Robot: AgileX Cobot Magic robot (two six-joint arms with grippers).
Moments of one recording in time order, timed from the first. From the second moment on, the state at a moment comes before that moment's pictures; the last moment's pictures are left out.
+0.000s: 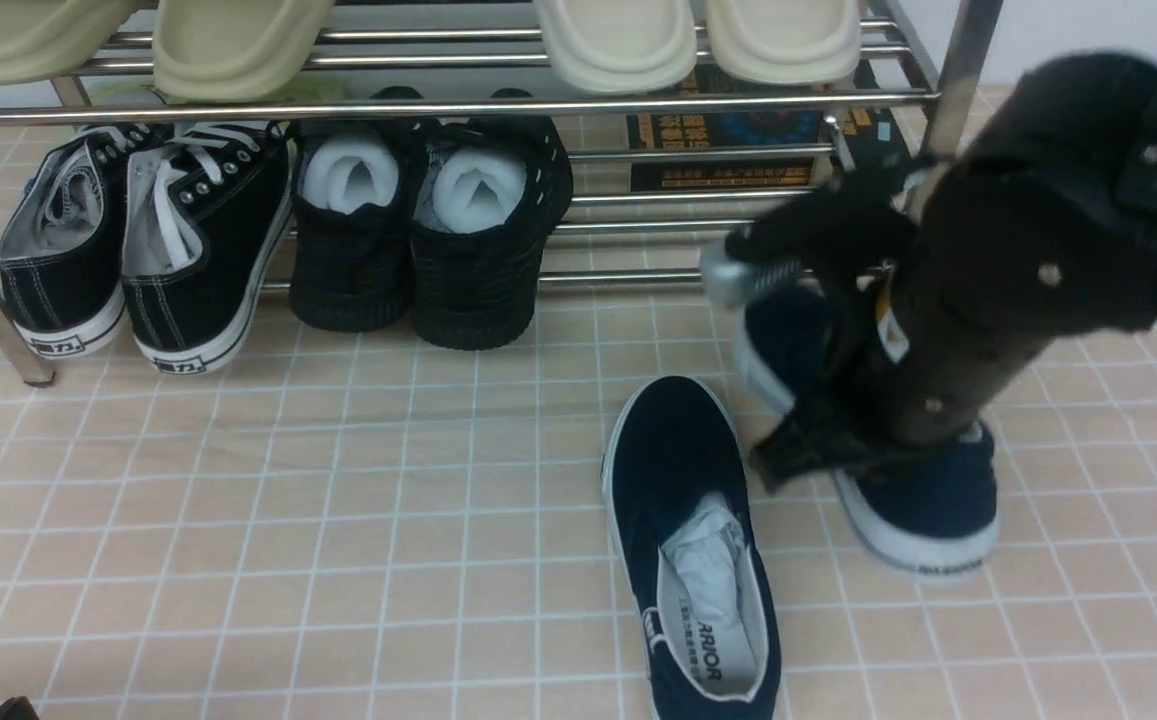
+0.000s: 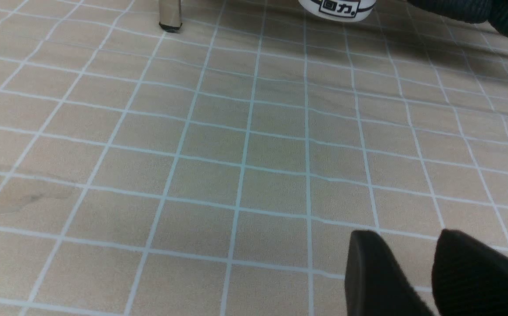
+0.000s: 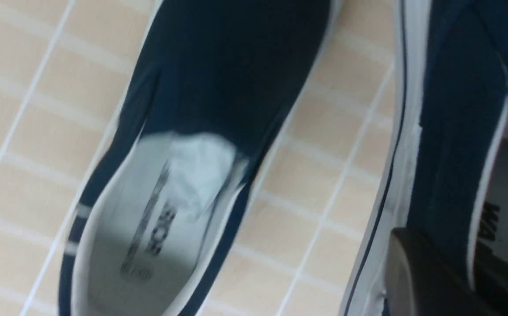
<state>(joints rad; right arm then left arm) 0.72 1.60 -1.27 -0.18 1.00 0.35 -0.06 -0.01 0.02 0.15 0.39 -0.31</state>
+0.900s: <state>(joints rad) 0.72 1.60 -1.14 -0.20 0.85 0.49 -0.06 -0.01 0.02 0.15 0.39 -0.31</state>
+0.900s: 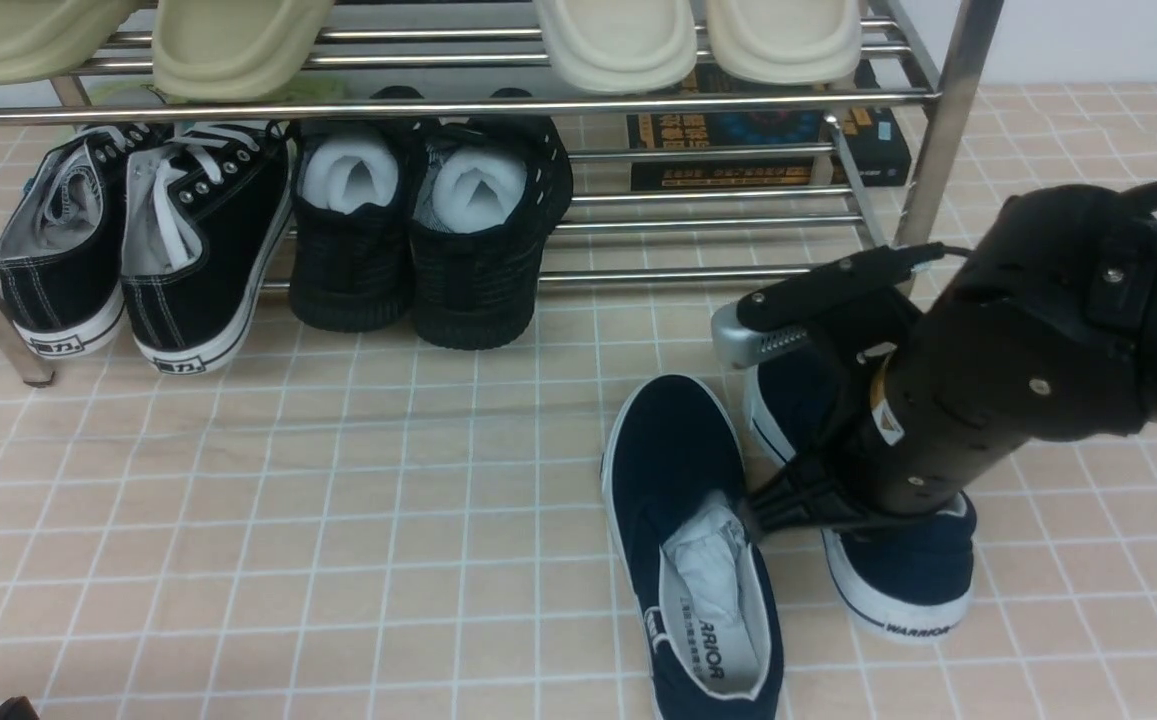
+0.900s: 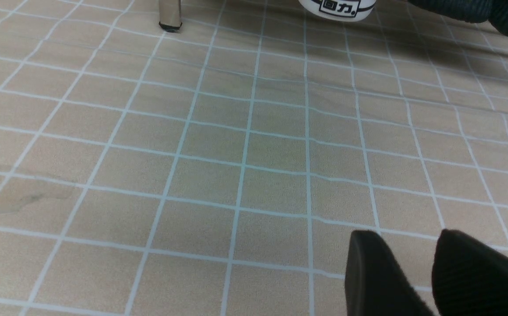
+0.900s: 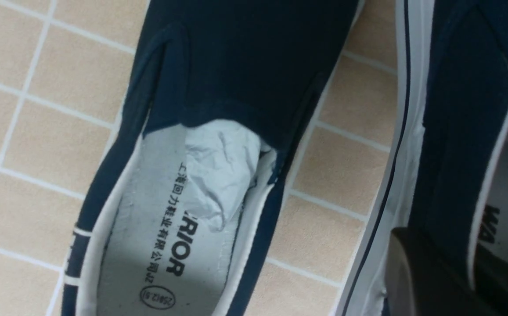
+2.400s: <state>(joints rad) 0.72 1.54 -1.34 -0.02 1.09 0.18 -0.06 -0.01 0.02 0.15 0.39 -0.31</state>
